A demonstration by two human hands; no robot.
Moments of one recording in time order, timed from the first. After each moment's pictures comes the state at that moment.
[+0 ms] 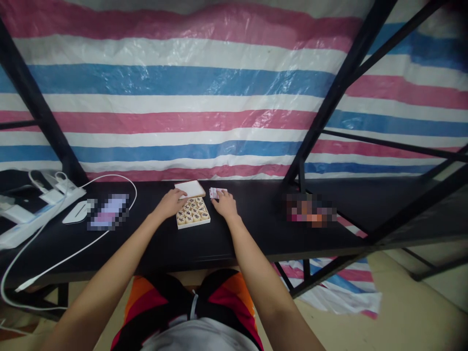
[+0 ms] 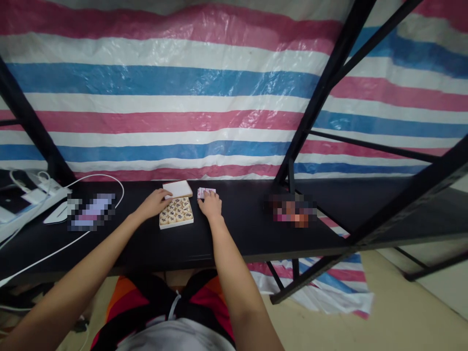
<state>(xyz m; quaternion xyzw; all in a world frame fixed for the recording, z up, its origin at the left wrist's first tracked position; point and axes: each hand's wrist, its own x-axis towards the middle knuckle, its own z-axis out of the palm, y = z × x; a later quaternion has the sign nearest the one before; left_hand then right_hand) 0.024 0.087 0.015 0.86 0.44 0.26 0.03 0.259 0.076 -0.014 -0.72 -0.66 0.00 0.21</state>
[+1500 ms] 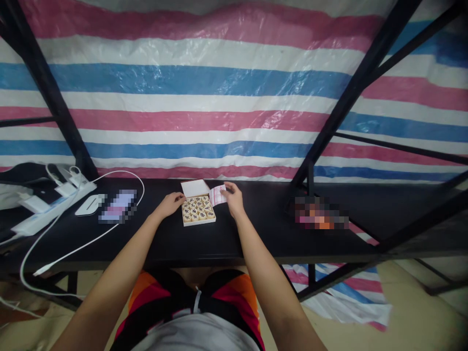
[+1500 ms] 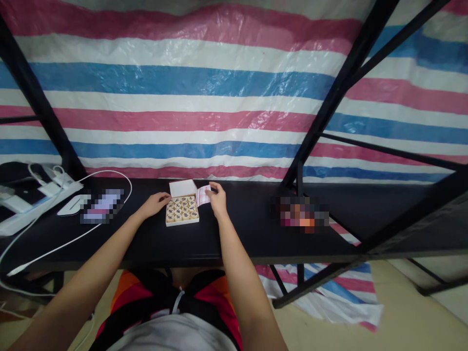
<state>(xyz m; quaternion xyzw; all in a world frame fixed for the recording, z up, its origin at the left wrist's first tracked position) -0.003 0.092 -0.001 0.81 0.48 0.29 0.16 0.257 0.085 -0.009 -0.52 -0.53 0.28 0.61</state>
